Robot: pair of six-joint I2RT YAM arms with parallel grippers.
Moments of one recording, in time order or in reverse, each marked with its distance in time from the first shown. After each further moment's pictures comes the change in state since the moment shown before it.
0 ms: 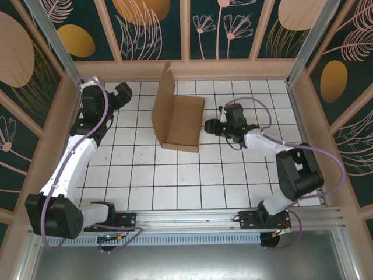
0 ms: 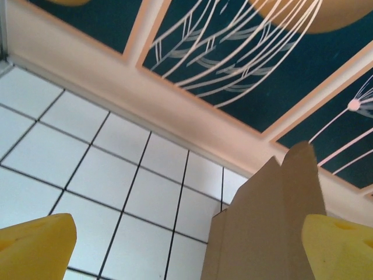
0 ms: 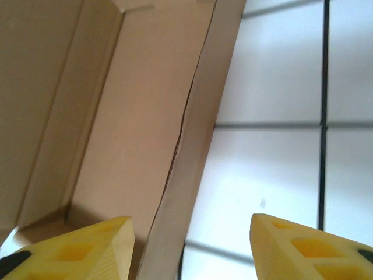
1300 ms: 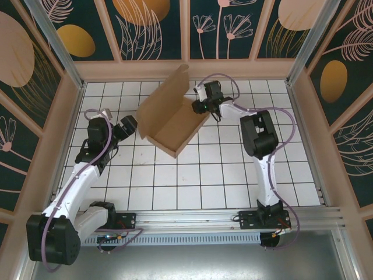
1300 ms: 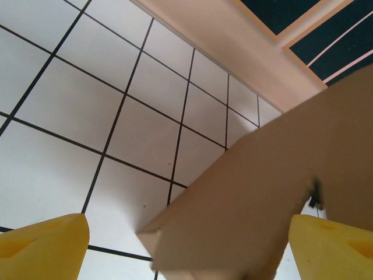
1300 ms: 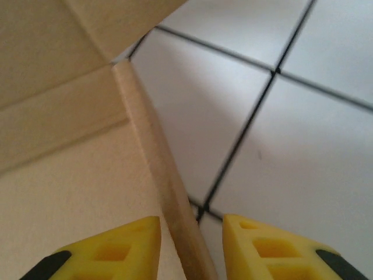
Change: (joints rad) left arm 0.000 -0.236 -0.419 0.106 0.168 -0.085; right arm -0.003 0.582 0.620 -0.088 0.021 -0.511
